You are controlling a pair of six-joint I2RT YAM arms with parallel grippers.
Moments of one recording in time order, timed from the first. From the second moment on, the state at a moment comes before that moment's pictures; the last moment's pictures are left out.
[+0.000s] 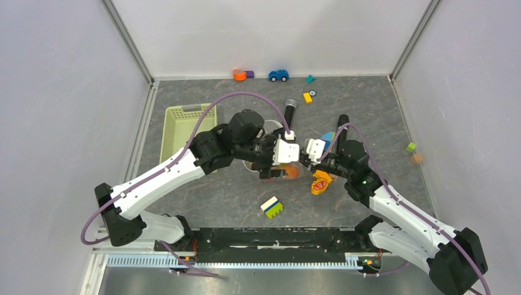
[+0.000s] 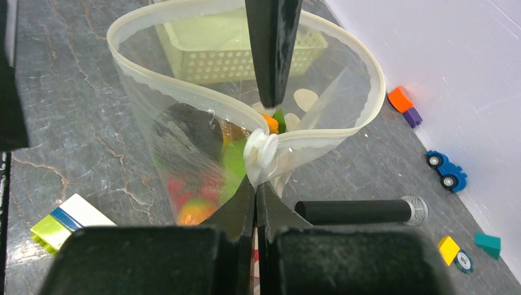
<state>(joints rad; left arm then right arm) -0.98 1.32 1.38 -0.63 0.41 0.60 0.60 0.91 0.53 0.27 -0.55 -0.42</state>
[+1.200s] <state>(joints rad) -0.96 1.46 1.46 -0.72 0.42 0.71 0.59 0.90 0.50 0.28 -0.70 -0.42</state>
